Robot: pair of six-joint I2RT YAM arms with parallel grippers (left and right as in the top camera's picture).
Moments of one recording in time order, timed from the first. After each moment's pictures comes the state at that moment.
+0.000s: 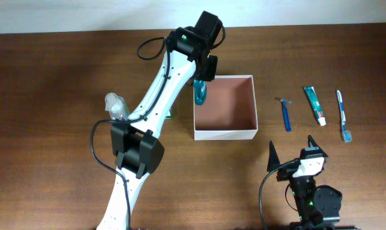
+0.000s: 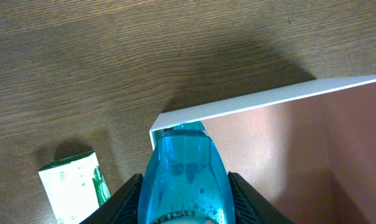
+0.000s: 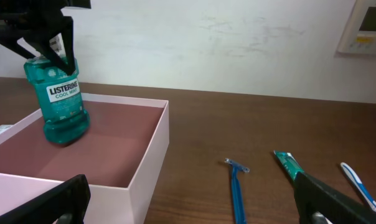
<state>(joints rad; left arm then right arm) -0.52 2.45 2.58 -1.34 -0.05 -0.29 0.01 0.01 0.01 -0.07 -0.09 -0.04</state>
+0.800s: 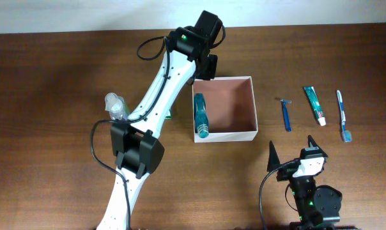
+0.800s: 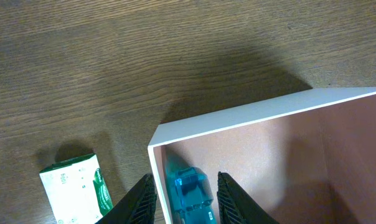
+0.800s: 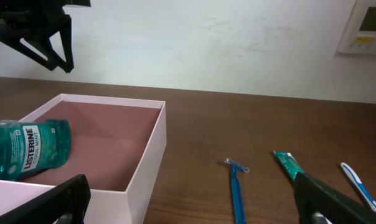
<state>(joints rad) -0.52 2.45 2.58 -1.33 -0.06 -0.30 0.01 0.01 0.01 -0.07 -0.09 -0.04</state>
